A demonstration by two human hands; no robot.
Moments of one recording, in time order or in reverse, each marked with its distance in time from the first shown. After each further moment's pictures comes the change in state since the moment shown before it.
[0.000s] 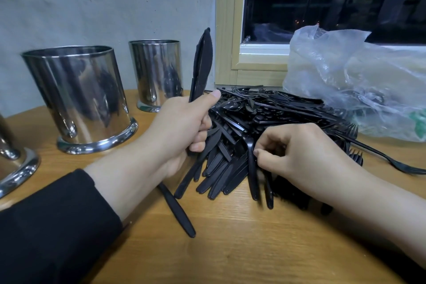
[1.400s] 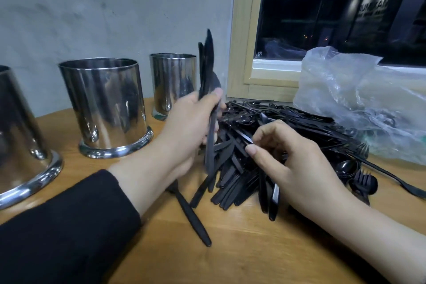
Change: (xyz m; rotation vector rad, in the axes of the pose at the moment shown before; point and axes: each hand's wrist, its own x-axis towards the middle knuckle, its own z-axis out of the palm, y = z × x) left_hand 0.006 0.012 -0.011 -0.065 0.015 0.170; right_hand 0.004 -0.024 0.017 0.246 0.184 -0.156
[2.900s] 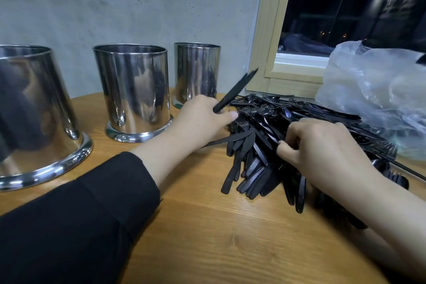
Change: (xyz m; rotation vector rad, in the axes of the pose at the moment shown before) left_hand 0.017 -0.014 -0.046 0.868 -0.002 0.033; right_hand 0.025 0.000 0.007 -0.714 -0.105 0.108
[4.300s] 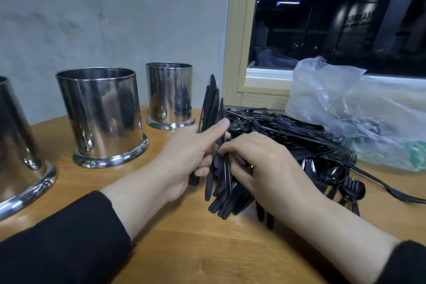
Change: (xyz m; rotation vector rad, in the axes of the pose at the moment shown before) left_hand -0.026 0.029 0.027 -0.883 -0.165 -0.153; right_hand -0.006 -0.013 0.011 0.405 0.301 -0.468
